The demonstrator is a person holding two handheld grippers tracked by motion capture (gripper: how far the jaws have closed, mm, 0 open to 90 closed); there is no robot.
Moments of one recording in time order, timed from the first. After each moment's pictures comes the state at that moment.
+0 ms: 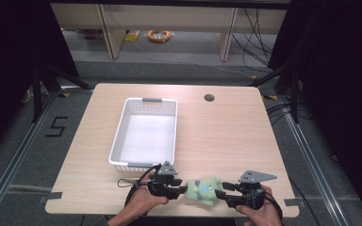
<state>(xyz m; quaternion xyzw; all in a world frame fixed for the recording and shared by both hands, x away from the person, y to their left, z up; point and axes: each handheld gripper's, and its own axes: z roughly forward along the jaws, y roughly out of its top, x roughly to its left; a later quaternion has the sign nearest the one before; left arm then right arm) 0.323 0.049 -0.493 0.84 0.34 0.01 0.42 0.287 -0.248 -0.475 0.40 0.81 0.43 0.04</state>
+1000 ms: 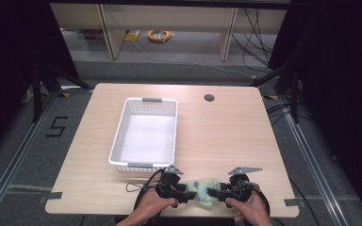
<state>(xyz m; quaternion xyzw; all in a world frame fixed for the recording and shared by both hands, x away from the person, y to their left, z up) 0.324 0.026 -0.509 0.82 0.40 -0.06 0.40 0.314 -0.230 -0.505 0.48 0.79 0.39 -0.04</state>
